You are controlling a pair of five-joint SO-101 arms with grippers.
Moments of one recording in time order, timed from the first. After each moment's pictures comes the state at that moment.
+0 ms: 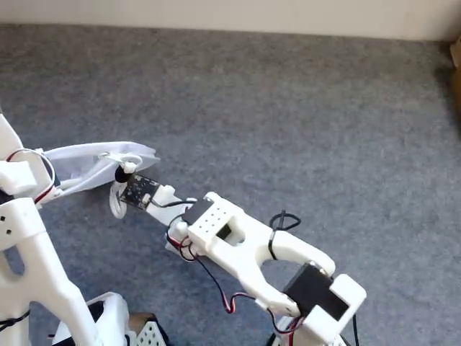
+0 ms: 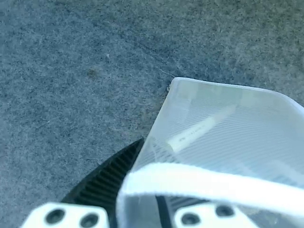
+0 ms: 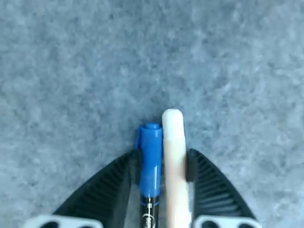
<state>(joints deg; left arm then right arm) -33.2 -27.3 18.7 86.7 5.7 -51.4 2.8 33.5 45.1 19.2</state>
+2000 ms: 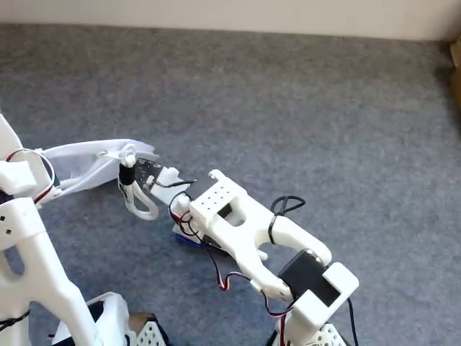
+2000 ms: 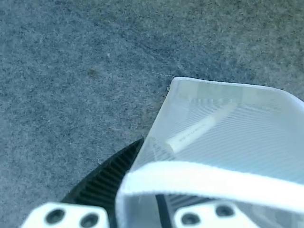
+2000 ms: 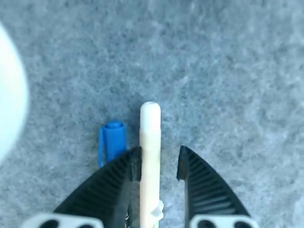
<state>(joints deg) -33.3 -27.3 18.7 86.7 5.8 -46.3 6.1 24.0 53.4 26.2</state>
